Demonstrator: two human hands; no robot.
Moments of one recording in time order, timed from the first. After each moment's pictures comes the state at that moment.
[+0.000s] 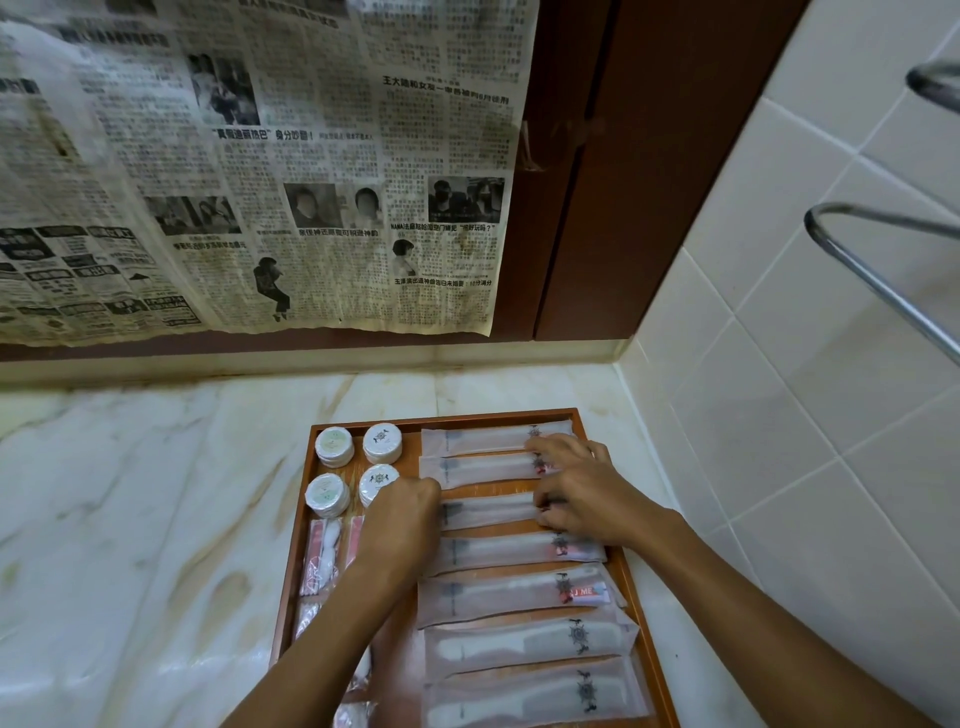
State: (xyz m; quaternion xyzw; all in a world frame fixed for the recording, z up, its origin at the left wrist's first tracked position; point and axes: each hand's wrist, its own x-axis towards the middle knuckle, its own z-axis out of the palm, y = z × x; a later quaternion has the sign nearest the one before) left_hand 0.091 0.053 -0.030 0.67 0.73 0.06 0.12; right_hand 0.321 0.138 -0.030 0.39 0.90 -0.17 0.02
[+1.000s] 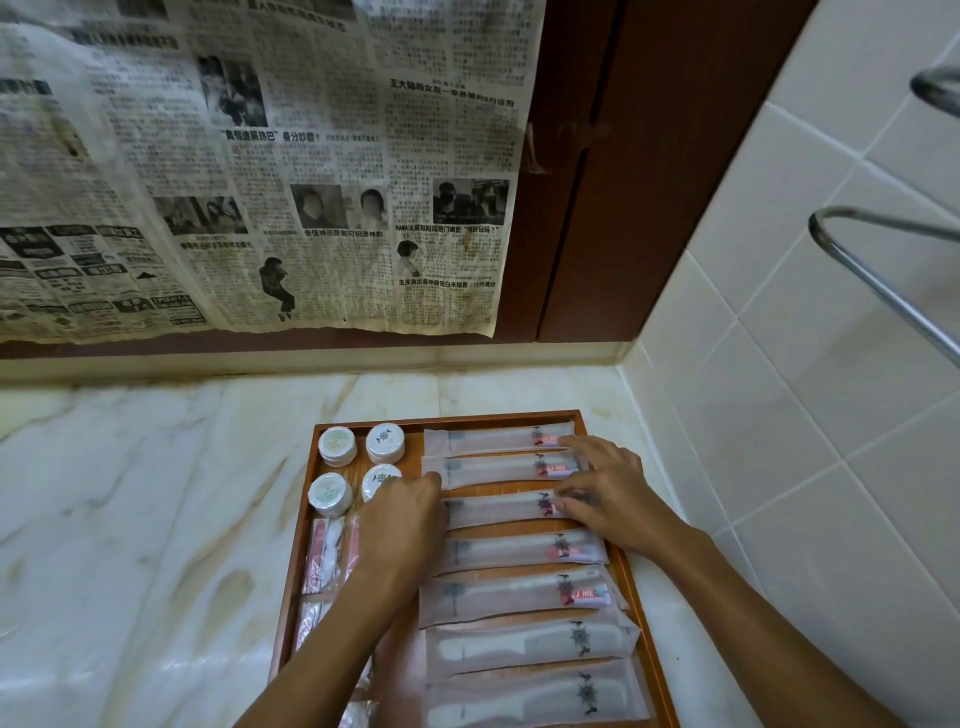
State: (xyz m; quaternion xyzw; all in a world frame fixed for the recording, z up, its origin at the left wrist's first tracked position) left_hand 0.094 0.049 -0.026 0.65 0.75 0.08 0.09; right_hand 0.348 0.137 -0.046 0.46 0.86 -0.20 -0.08
